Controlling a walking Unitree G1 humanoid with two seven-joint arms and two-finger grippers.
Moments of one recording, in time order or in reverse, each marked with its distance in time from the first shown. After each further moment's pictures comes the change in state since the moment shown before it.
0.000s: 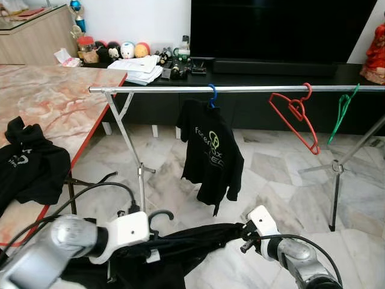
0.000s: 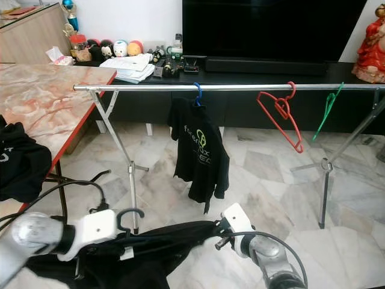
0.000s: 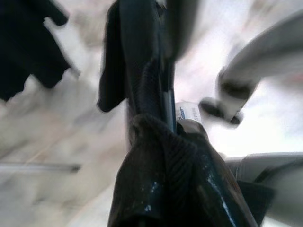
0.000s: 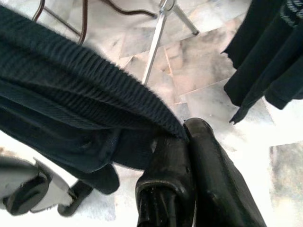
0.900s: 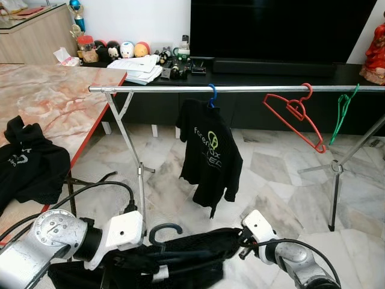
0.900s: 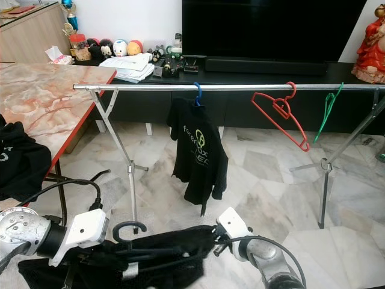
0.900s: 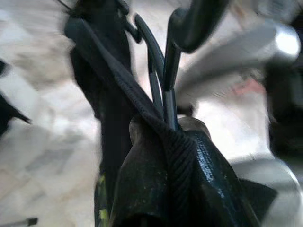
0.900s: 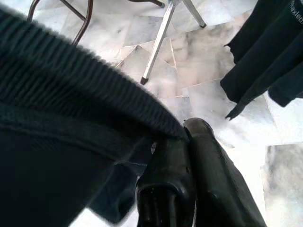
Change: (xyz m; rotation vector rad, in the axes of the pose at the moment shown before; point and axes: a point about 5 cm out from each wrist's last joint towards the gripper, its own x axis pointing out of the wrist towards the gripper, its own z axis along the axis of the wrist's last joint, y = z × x) left arm -0.007 -0.019 0.010 0.084 -0.037 -0.276; right arm 0.003 0.007 -0.004 -0.068 0.038 0.026
